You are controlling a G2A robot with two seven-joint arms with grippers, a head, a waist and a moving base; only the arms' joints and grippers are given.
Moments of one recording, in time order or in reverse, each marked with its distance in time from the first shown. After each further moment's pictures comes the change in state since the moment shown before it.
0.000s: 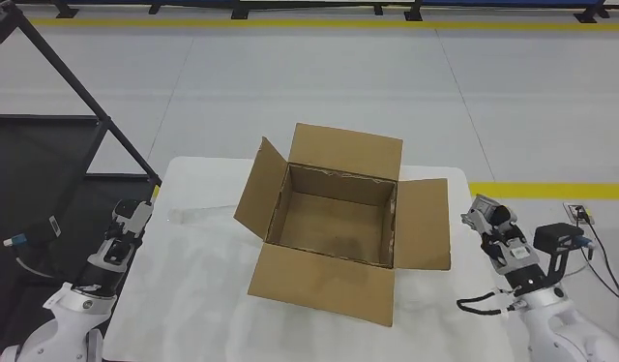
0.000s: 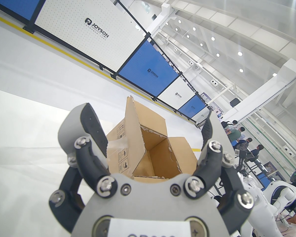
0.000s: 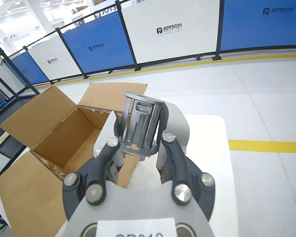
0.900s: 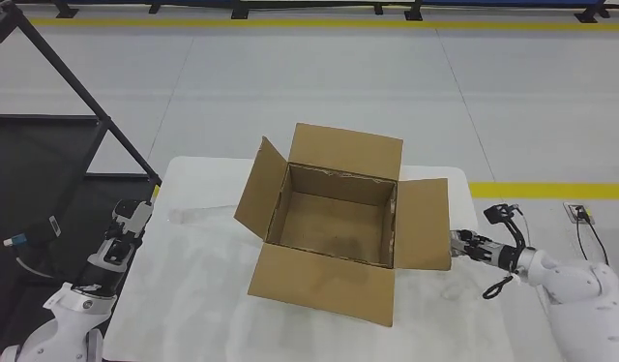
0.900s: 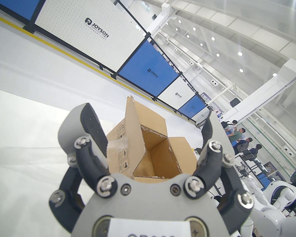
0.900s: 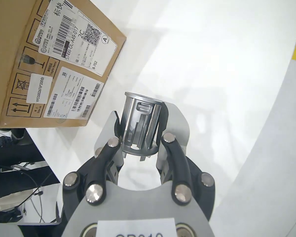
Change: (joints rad) left arm 0.000 0.000 0.000 0.000 0.000 0.000 0.000; right arm 0.650 0.083 -0.120 0.946 0.211 -0.465 0.842
